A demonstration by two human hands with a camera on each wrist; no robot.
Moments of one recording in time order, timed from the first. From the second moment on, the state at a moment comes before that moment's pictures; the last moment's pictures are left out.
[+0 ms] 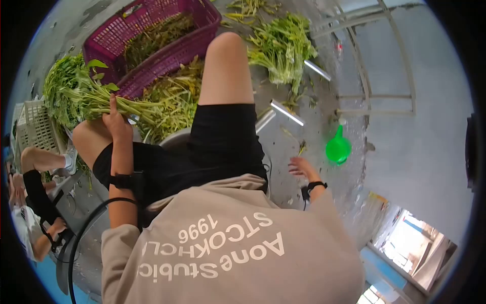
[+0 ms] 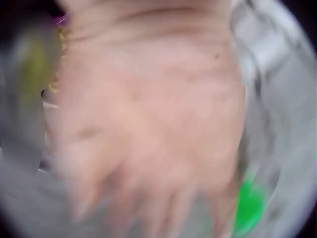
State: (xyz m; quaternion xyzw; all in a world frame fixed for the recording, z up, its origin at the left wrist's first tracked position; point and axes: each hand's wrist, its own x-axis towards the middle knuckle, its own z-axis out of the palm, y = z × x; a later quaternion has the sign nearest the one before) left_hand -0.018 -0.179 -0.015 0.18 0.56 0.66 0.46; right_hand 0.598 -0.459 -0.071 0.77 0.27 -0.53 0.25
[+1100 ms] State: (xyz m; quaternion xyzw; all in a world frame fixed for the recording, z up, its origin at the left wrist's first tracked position) left_hand 0.014 -0.180 0.008 0.31 0.49 0.59 0.57; right_hand 0.180 -0.140 0.023 0.40 0.42 -0.80 -0.15
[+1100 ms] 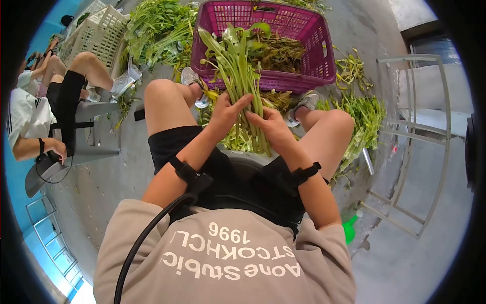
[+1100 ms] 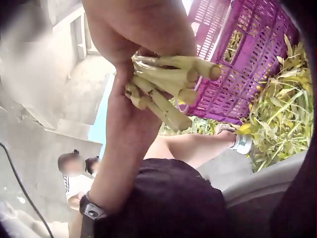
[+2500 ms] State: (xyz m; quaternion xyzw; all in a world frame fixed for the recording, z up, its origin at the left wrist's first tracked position) left_hand 0.025 -0.181 -0.002 0.32 0.51 0.55 0.58; right_hand 0.189 -0.146 0.021 0.45 0.53 -0.67 -0.26
